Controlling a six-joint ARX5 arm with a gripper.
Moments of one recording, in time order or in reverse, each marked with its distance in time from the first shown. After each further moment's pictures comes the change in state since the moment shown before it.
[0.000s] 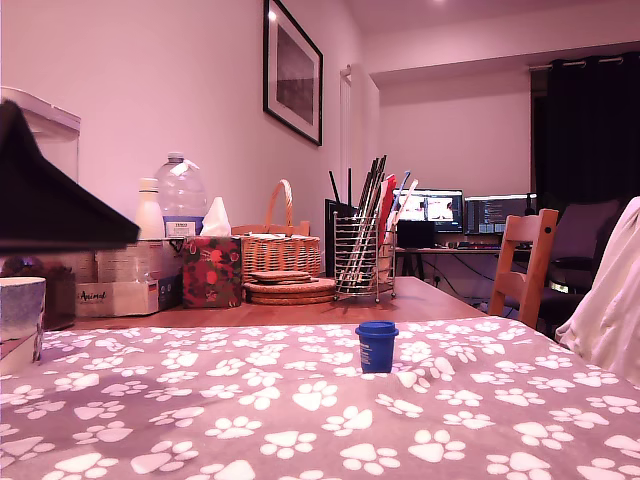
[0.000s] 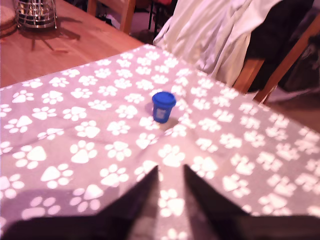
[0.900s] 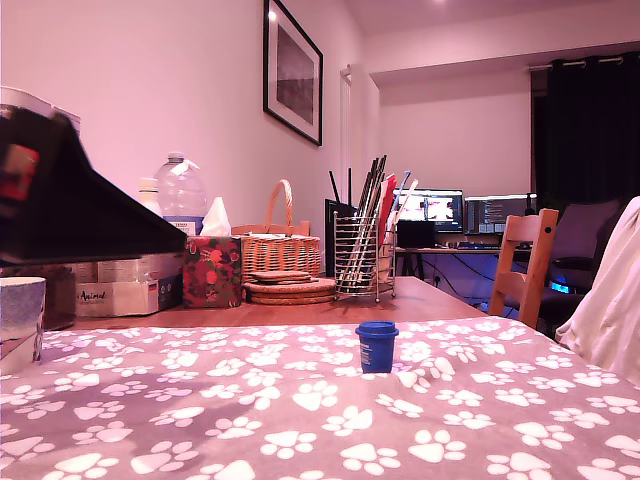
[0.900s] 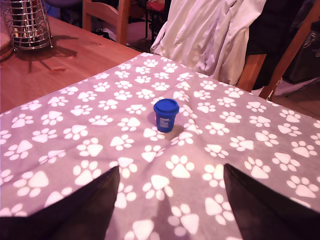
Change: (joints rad) arm -0.008 0.219 0.000 0.260 0.000 0.070
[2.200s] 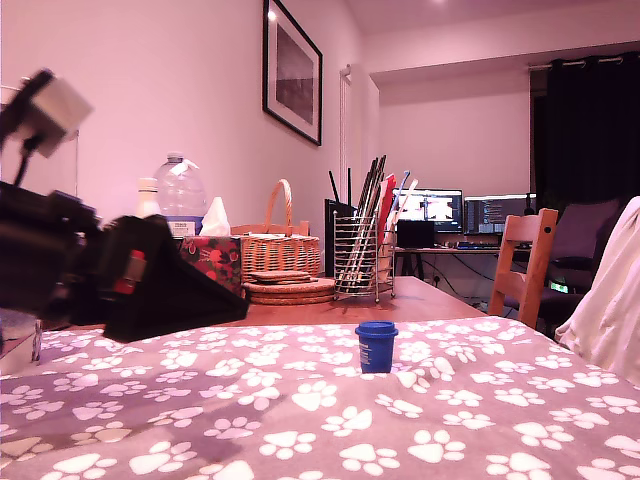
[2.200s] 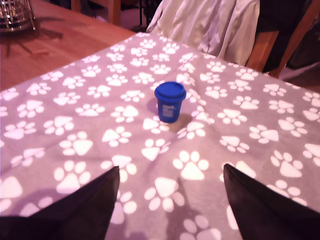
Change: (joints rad) arm -0.019 0.514 0.089 0.367 0.000 0.026
